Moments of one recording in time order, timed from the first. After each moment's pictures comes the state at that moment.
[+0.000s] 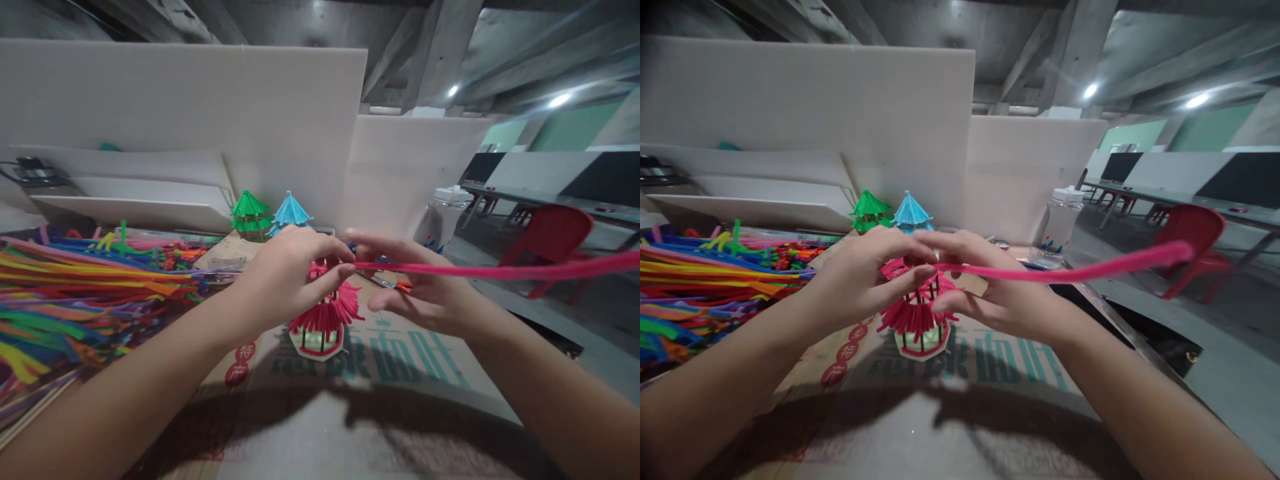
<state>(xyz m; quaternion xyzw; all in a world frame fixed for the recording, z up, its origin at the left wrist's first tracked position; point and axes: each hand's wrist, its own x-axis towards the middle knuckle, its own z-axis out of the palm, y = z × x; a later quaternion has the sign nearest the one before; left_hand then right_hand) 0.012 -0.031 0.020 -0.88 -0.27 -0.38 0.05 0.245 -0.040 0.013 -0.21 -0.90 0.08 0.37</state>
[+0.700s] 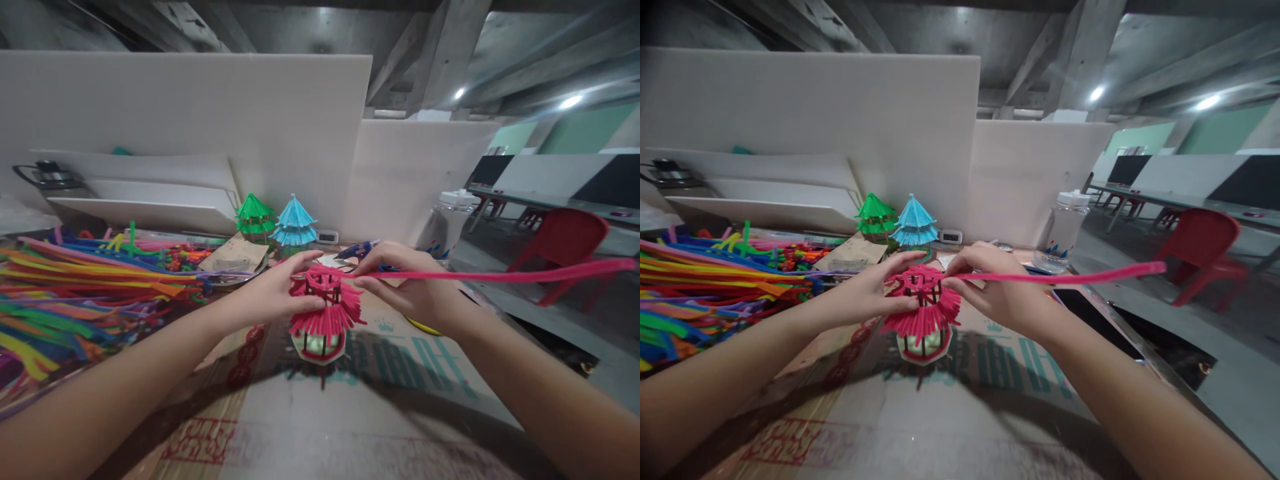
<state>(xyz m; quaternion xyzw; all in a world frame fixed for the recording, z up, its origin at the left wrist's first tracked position) -0.017 0.002 -0.030 -0.82 -0.35 -0.29 -0.34 0.239 -0.023 0.001 -0.29 -0.87 -0.03 0.39</state>
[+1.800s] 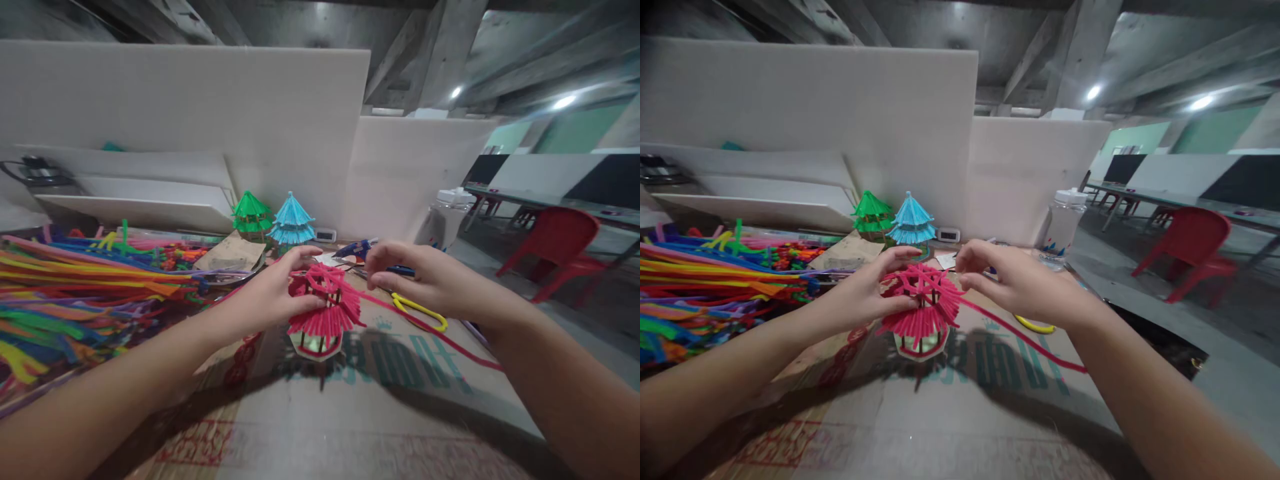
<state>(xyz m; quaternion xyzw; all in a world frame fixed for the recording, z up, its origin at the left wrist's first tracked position) -0.011 -0.003 -0.035 -0.81 -0.34 -0.35 -0.32 0.261 -0.027 0.020 -0.39 -0.89 0.09 0.23</state>
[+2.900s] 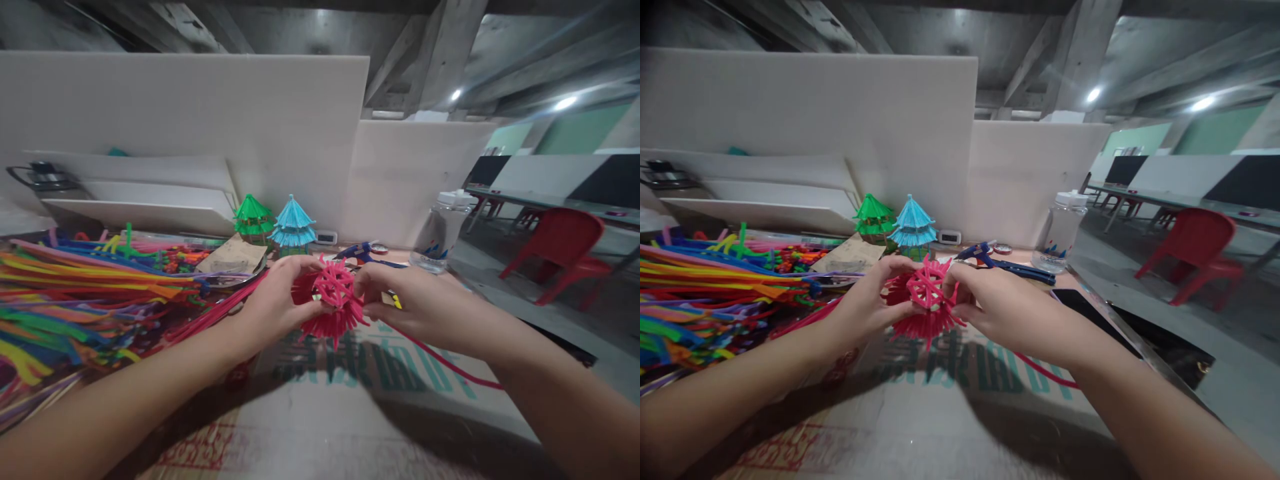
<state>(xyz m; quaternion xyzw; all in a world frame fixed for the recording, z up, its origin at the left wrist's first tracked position) -0.004 0.002 -0.065 -0.82 -0.32 -0.46 -0.14 0.237 -0.051 0.019 -0.46 -0.87 0.08 0.15</state>
